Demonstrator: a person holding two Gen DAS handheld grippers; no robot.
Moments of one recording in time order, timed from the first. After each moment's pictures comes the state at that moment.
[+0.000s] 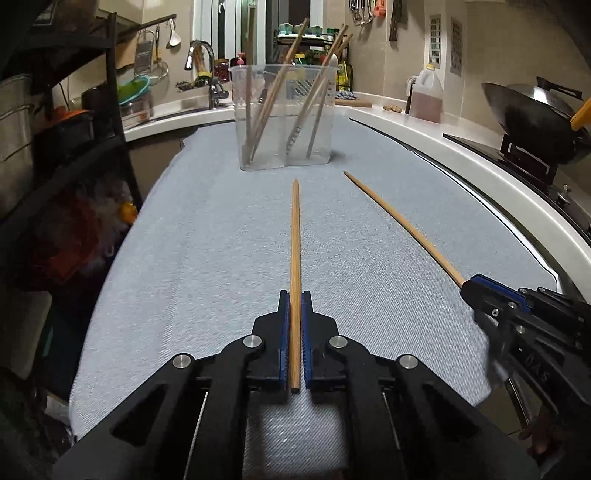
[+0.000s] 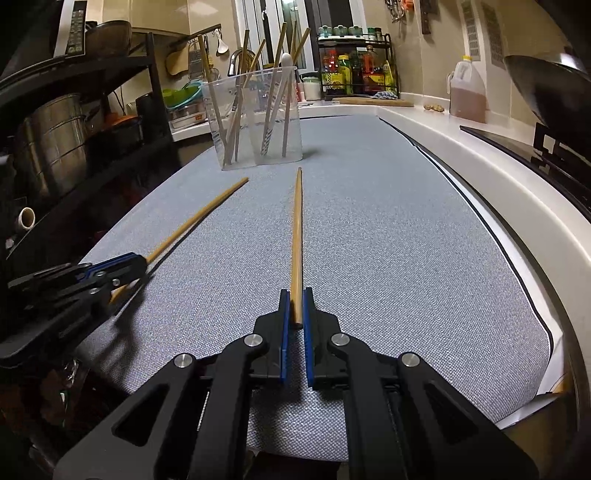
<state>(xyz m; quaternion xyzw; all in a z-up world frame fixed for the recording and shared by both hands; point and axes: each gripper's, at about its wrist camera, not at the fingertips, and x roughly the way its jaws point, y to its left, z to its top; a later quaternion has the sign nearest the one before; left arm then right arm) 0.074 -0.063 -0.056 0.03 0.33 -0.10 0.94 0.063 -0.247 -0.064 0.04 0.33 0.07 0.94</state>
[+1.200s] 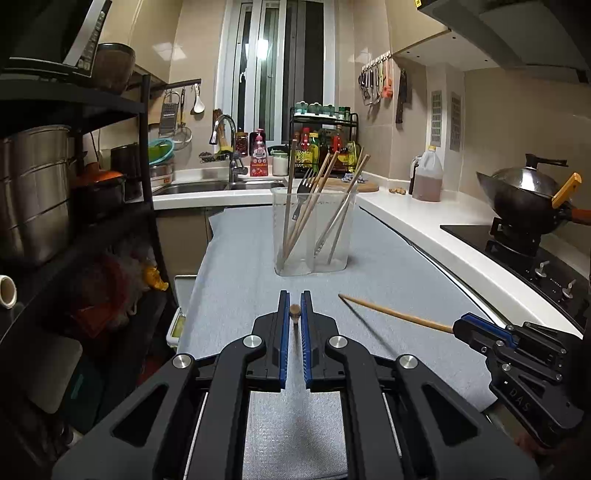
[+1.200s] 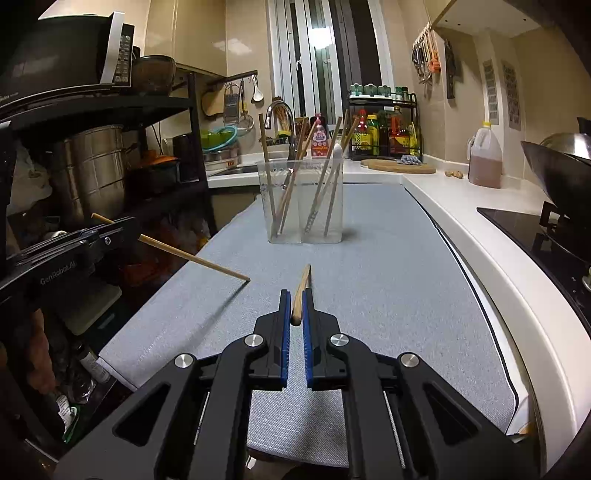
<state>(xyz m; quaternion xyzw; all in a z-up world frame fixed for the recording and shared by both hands) 0.045 -0.017 0.044 0.00 0.20 -0.09 0.98 0.032 -0.213 0.014 0.01 0.23 0.10 0.97</state>
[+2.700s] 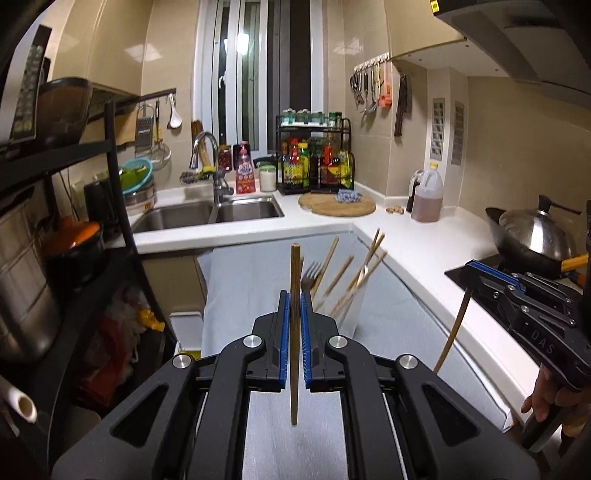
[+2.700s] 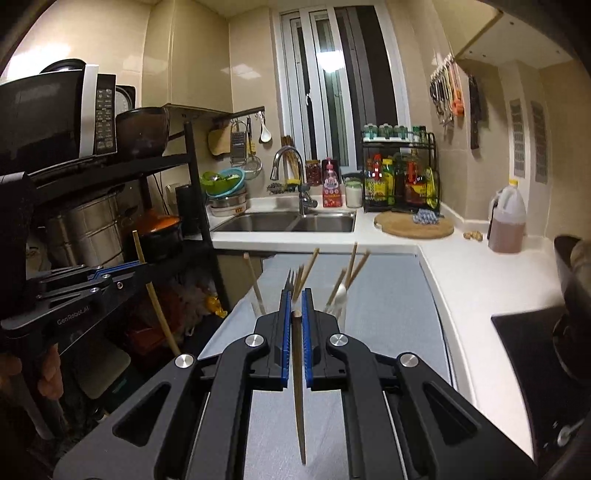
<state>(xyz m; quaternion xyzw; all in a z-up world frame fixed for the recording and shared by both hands) 0.161 -0.016 0.185 0.02 0.22 -0.12 0.97 0.154 -0.219 0.179 0.01 0.19 0.14 0.97</state>
